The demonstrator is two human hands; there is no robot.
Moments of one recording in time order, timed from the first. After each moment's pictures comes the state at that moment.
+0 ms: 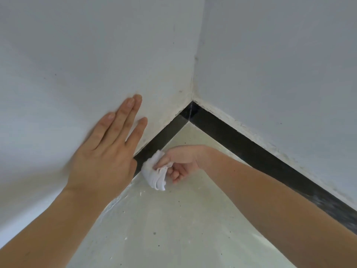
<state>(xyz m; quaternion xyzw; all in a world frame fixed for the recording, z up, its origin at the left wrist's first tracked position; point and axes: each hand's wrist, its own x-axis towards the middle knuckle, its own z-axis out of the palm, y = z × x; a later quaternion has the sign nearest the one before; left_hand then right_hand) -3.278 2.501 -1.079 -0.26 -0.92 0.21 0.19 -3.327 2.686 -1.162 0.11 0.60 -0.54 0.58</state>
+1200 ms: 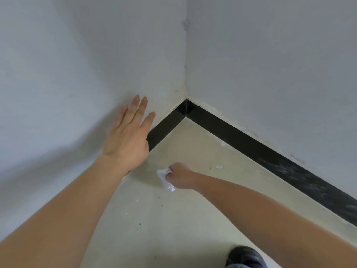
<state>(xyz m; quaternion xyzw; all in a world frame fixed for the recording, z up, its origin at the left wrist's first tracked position) -3.222 2.524 -1.020 -0.21 -0.97 0.09 0.02 -3.191 2.664 -1.141 0.01 0.87 -0.34 0.35</state>
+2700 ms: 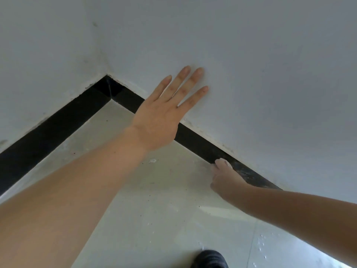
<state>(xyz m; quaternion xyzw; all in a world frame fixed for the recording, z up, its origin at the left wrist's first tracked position) -3.256 2.733 -1.091 -0.48 -0.85 -0.07 0.21 -3.093 2.921 -1.144 -0.12 0.88 0.38 0.26</state>
